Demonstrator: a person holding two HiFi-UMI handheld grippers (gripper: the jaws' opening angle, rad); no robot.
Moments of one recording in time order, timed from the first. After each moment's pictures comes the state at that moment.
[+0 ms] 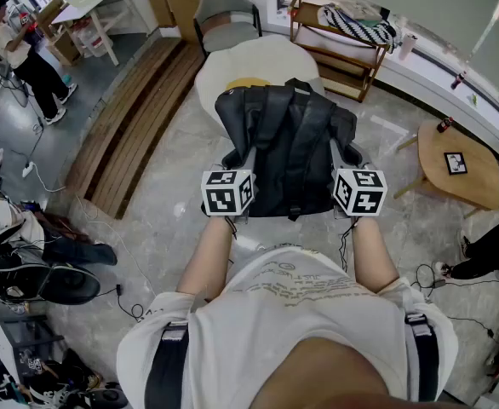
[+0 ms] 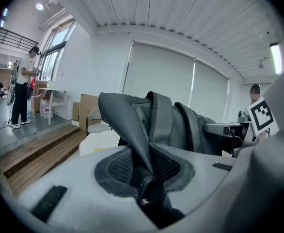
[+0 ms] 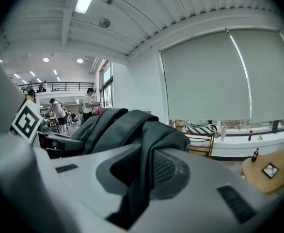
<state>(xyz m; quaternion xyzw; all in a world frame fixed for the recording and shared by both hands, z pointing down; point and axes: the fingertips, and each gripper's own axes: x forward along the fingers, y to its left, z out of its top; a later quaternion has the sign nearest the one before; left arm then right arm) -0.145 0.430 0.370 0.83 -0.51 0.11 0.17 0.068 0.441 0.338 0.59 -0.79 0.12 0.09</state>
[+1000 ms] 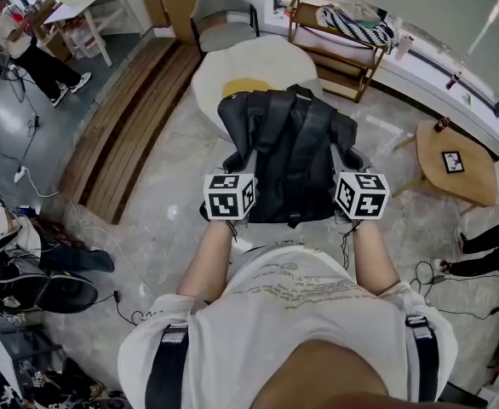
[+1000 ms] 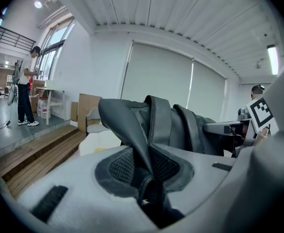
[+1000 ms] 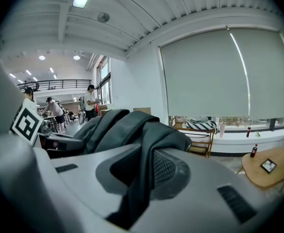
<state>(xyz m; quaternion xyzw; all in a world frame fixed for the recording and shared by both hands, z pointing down) -0.173 0.426 0.380 0.84 -0.50 0.12 0.17 0.037 0.443 0.348 0.60 -0.78 0.14 0.10</state>
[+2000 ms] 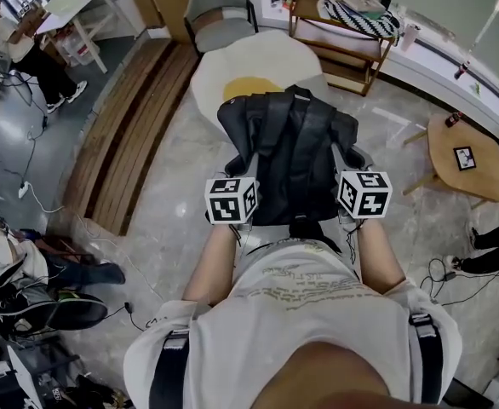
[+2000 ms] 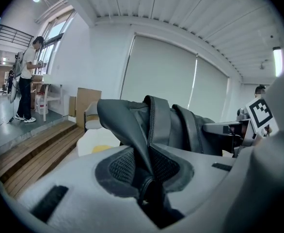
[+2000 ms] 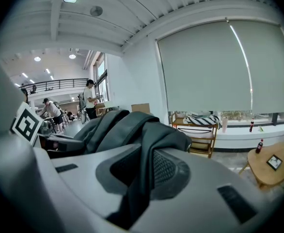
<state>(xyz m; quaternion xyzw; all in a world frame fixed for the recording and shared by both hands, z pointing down) -0.177 0.349 0.422 0.84 -0.49 0.13 0.19 0.031 0.365 0.391 0.59 -0.78 0.17 0.11</state>
